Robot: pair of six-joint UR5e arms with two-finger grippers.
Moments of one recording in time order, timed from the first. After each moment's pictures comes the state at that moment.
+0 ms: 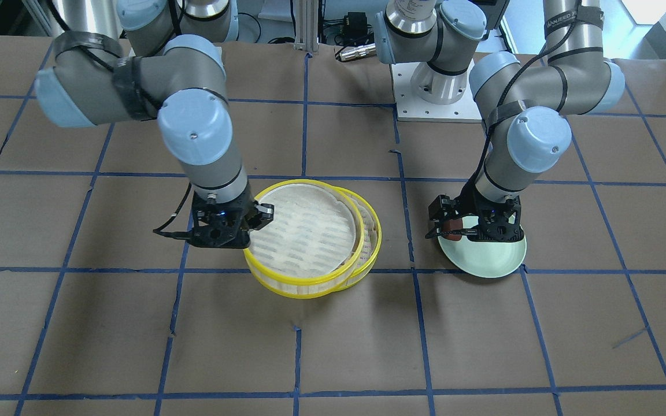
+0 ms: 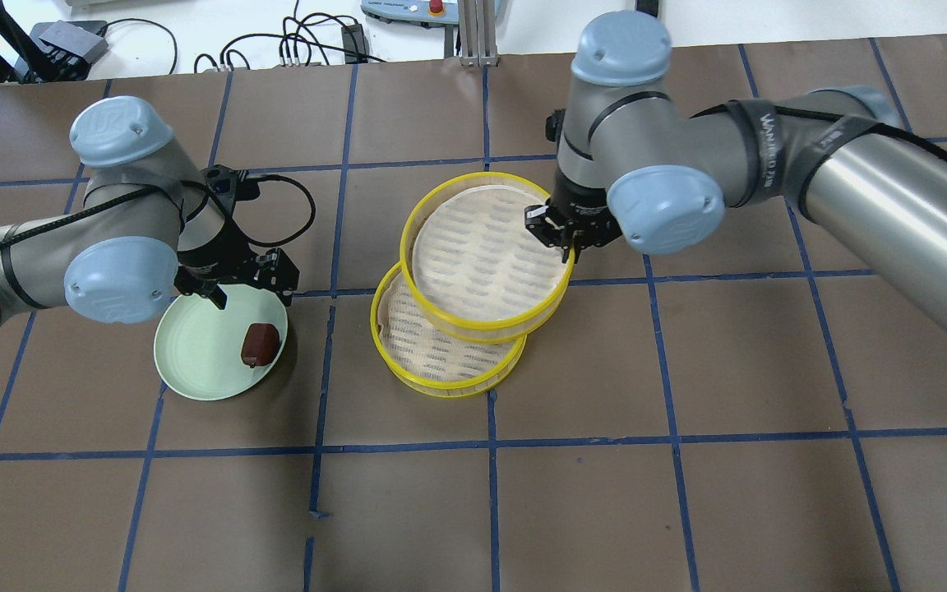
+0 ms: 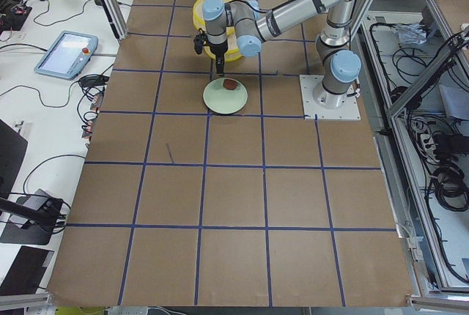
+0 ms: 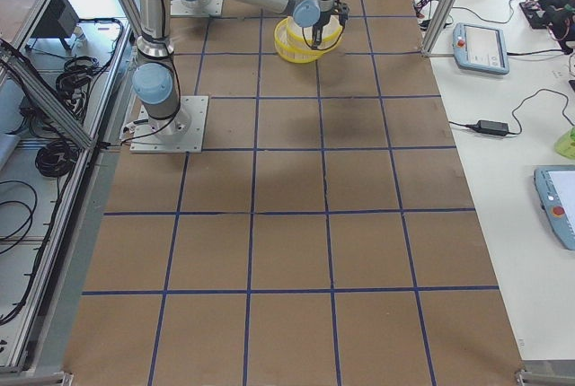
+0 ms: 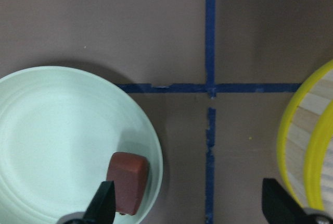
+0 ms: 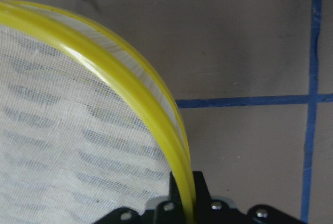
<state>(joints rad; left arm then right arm) -1.42 -1.75 -1.99 -1.08 1.60 0.16 1.82 -1.26 1.70 -1.99 -1.53 0.29</state>
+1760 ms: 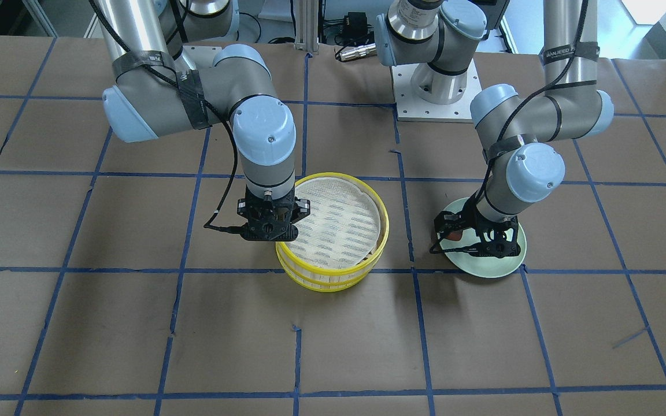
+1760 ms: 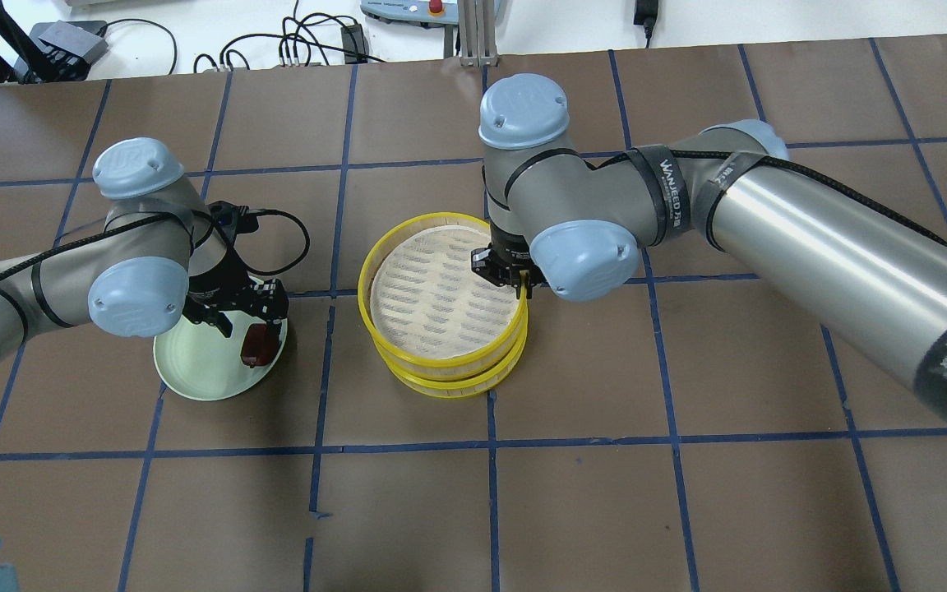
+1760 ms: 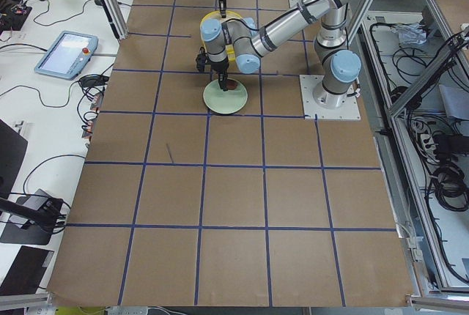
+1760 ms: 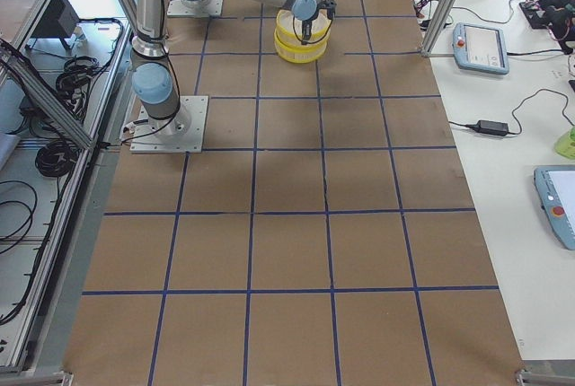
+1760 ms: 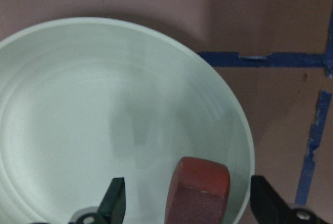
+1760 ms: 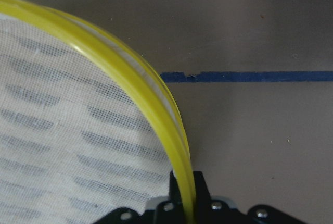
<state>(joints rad) -1.39 -1.85 -2.01 -1.02 1.60 0.17 1.92 -1.21 1.70 -2.00 -1.57 0.34</state>
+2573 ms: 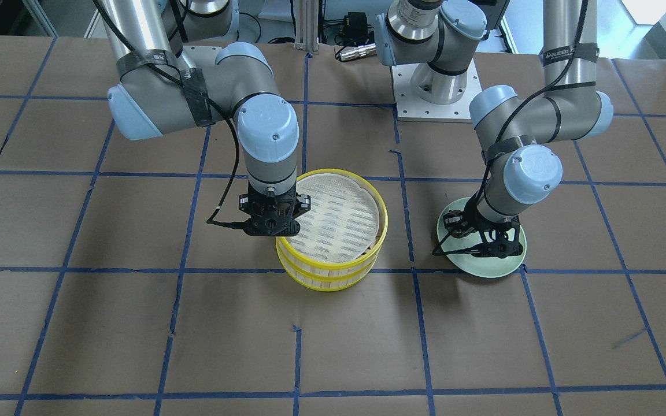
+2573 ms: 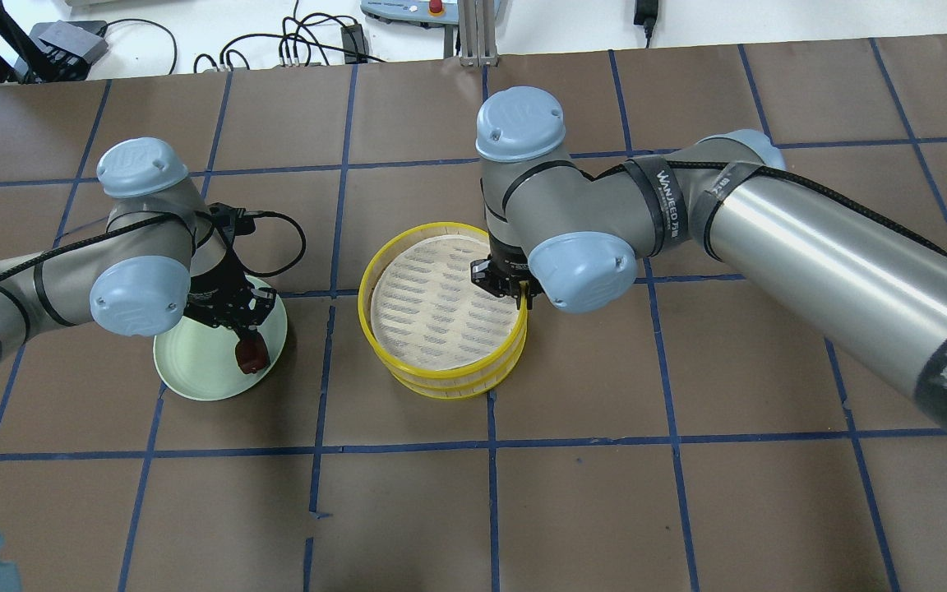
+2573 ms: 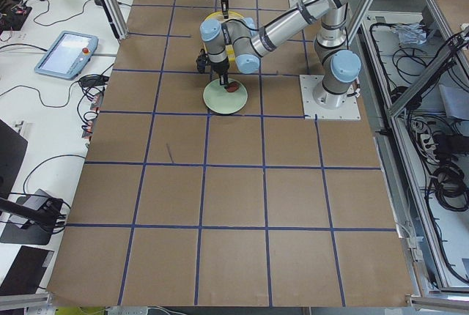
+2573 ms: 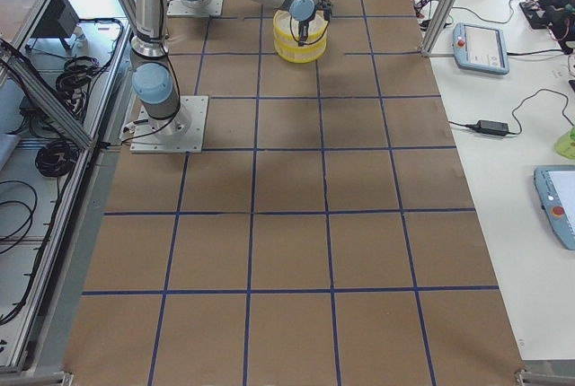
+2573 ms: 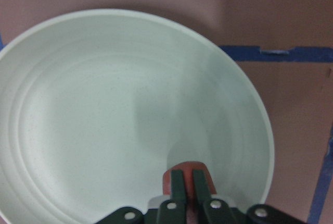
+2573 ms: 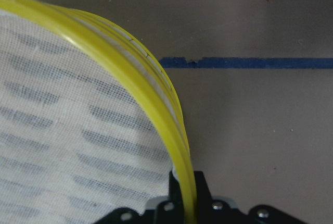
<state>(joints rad) -1.39 -1.85 -2.01 -1.03 1.64 0.11 1.93 -1.22 1.73 -2.00 -1.57 0.34</state>
